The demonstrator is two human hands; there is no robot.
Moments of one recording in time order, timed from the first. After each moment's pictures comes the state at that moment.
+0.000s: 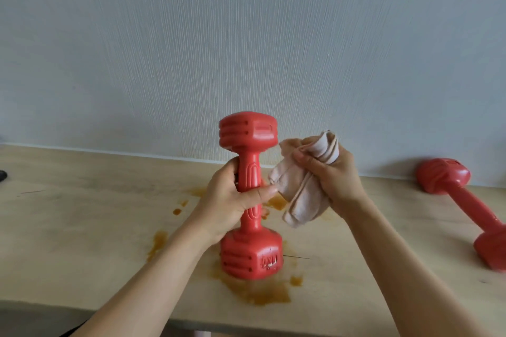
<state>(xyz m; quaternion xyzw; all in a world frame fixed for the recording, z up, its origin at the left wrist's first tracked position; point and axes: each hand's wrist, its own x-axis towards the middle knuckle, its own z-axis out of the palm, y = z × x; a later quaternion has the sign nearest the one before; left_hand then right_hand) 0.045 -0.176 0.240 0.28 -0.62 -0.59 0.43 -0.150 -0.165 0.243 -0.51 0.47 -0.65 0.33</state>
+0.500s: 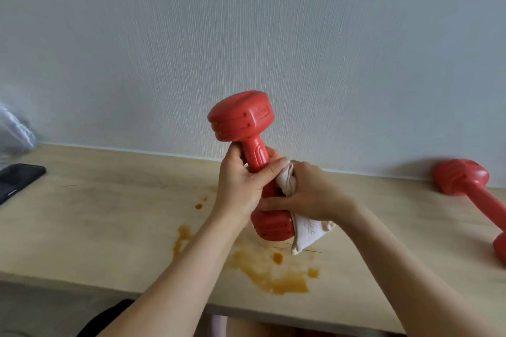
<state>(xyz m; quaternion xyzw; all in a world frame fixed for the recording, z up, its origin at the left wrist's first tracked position) 0.041 -0.174 0.251 0.28 -0.56 -0.49 0.60 -0.082 -0.139 0.276 -0.70 0.64 -0.22 0.21</state>
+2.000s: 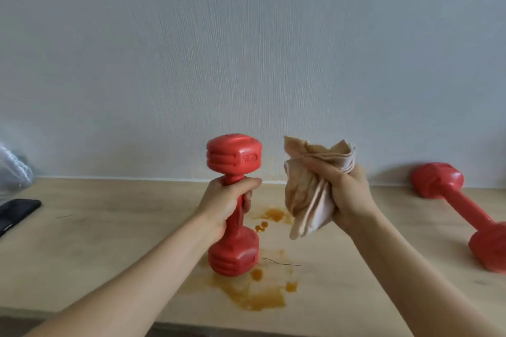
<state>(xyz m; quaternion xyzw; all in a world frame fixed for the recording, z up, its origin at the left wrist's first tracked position) 0.028 -0.181 0.258 0.41 -0.51 -0.61 0.45 -0.151 -0.124 0.270 -0.38 0.40 -0.71 0.43</state>
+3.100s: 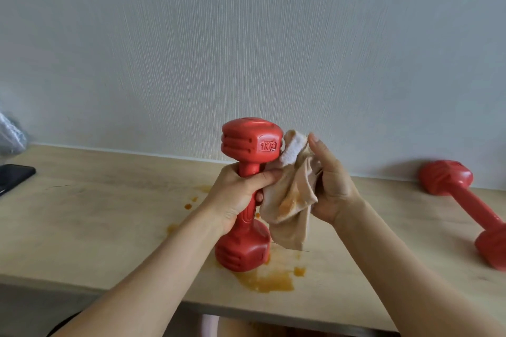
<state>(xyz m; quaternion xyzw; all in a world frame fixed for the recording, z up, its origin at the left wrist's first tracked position) 0.040 -0.164 0.252 0.36 -0.54 -0.62 0.44 -0.115 -0.141 0.263 -0.34 0.29 -0.57 0.69</state>
